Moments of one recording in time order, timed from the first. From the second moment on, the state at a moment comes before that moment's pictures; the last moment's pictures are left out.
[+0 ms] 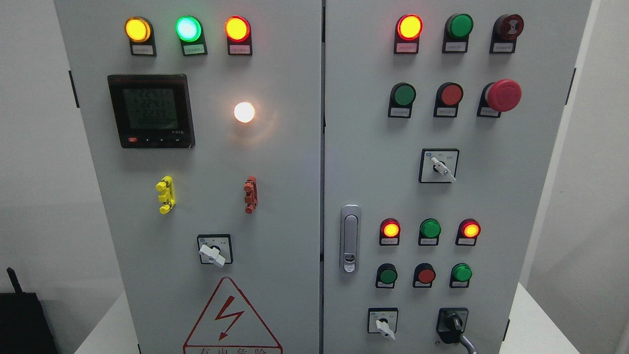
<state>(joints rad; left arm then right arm) 0.13 -0.06 0.04 -0.11 0.00 -0.04 -0.16 0.05 0.00 0.02 -1.73 -0.06 -0.17 0.00</state>
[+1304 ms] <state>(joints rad) 0.13 -0.06 0.04 -0.11 0.00 -0.04 -0.16 0.05 0.00 0.06 -1.74 -0.06 -0.17 0.00</state>
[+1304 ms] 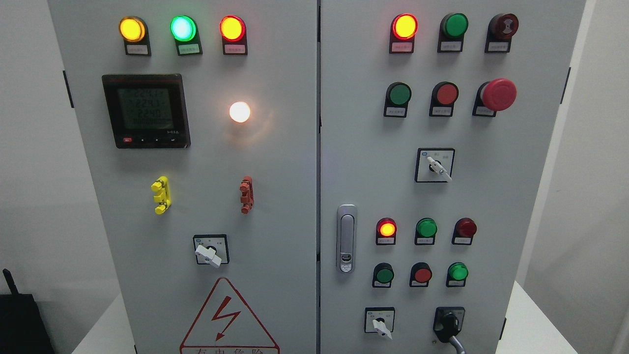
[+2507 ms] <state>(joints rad) 0.13 -0.06 0.04 -0.11 0.00 -0.04 -0.16 0.04 0.00 0.07 -1.74 -0.06 -0.17 0.00</state>
